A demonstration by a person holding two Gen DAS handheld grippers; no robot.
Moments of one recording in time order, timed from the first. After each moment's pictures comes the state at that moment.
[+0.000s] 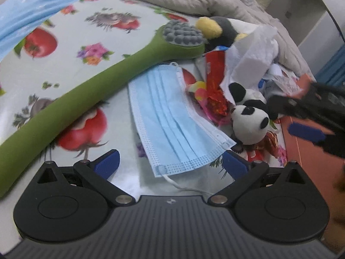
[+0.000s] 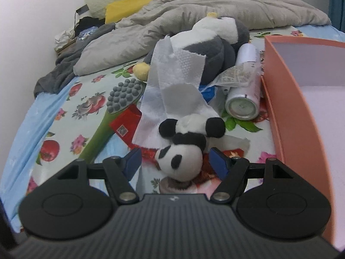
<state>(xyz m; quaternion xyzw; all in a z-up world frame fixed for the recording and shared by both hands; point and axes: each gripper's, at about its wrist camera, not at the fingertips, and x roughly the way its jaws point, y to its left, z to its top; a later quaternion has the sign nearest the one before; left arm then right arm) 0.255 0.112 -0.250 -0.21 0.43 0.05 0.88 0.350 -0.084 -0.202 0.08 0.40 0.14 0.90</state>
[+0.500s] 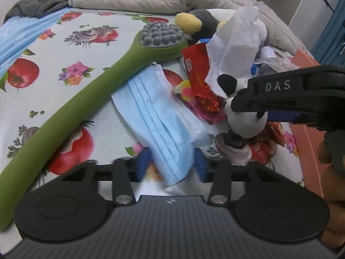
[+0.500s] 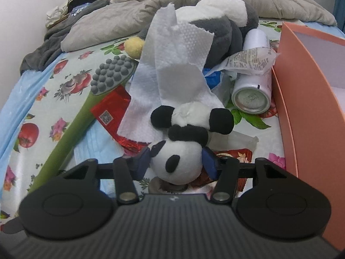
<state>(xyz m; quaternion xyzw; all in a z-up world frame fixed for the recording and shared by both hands) 0.270 0.095 -0.254 -0.14 0.44 0.03 0.89 0.377 -0.062 -0.226 0.03 0.45 0.13 0.88</state>
